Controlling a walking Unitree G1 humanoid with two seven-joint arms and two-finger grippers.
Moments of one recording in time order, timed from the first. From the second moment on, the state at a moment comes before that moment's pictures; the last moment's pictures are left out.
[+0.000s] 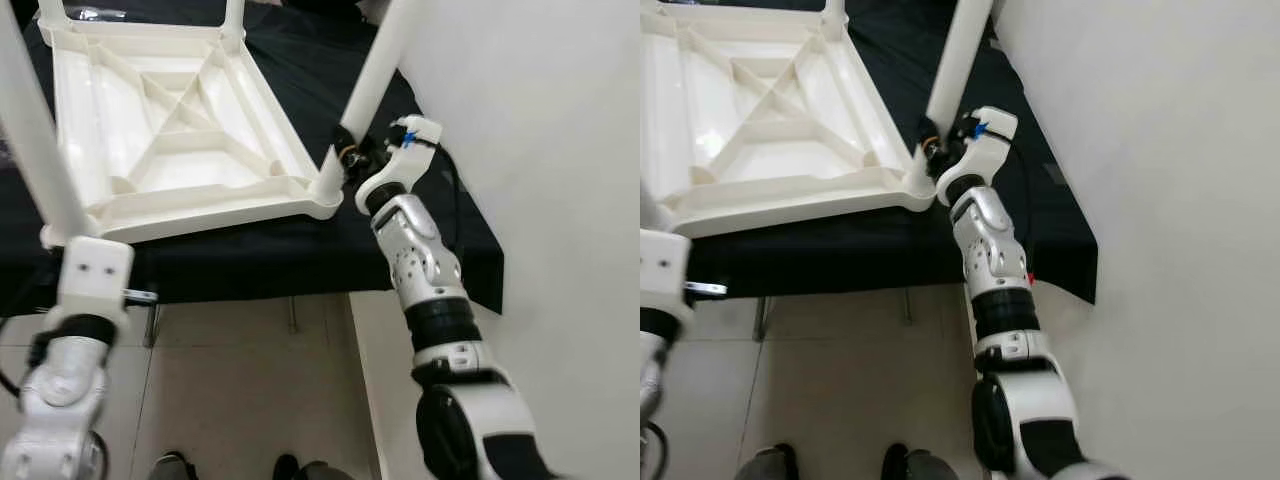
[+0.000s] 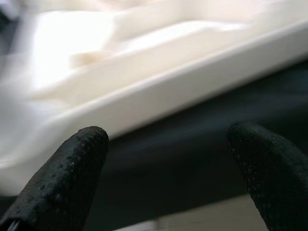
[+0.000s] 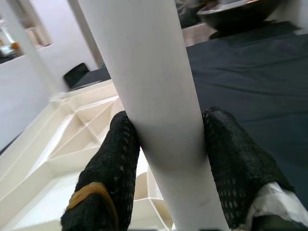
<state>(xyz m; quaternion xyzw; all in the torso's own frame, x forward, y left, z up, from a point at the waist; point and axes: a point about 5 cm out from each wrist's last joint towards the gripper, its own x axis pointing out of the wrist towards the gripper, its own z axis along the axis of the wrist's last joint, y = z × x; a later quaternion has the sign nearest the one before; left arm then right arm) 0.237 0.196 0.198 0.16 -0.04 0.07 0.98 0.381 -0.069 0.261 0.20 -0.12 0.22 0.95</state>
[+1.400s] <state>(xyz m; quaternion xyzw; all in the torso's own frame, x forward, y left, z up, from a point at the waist) 0.237 0.166 0.188 0.13 -0.04 0.06 0.99 0.358 -0.004 0.252 0.15 -0.09 0.29 0.94</state>
